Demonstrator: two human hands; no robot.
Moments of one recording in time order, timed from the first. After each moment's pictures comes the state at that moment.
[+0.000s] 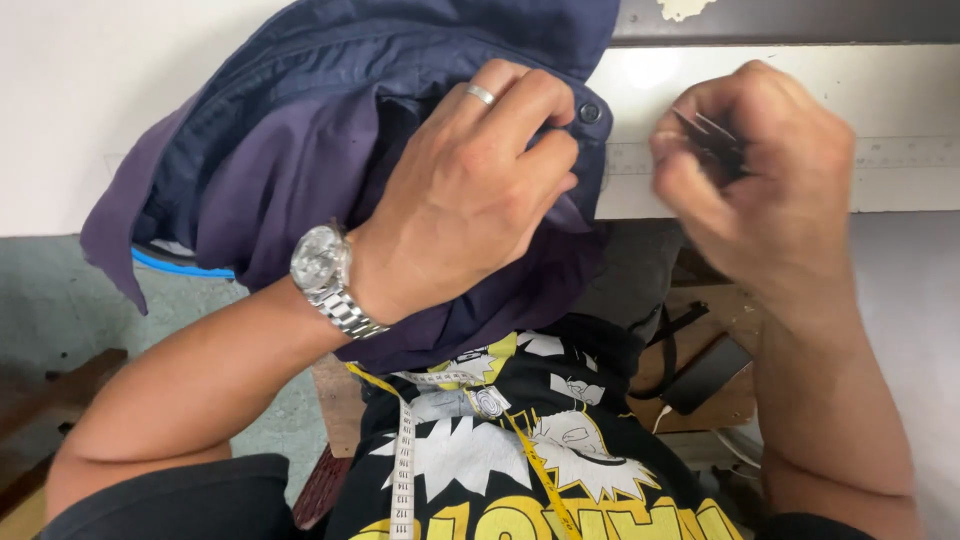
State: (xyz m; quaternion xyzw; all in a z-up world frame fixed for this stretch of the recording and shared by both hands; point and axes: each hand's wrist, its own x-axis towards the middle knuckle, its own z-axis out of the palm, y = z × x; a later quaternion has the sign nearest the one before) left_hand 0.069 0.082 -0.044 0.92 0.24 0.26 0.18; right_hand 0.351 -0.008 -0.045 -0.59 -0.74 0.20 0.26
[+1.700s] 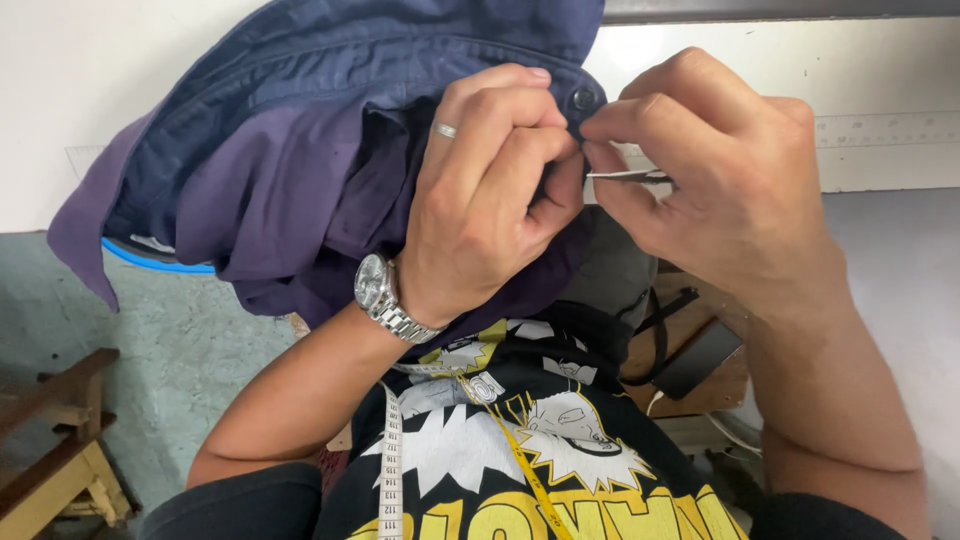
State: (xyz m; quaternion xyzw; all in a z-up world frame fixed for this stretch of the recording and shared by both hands) left_hand 0.099 0.054 -0.048 0.80 0.29 0.46 0.25; right_hand 0.337 0.005 -0.014 -0.52 -0.81 0.12 0.24
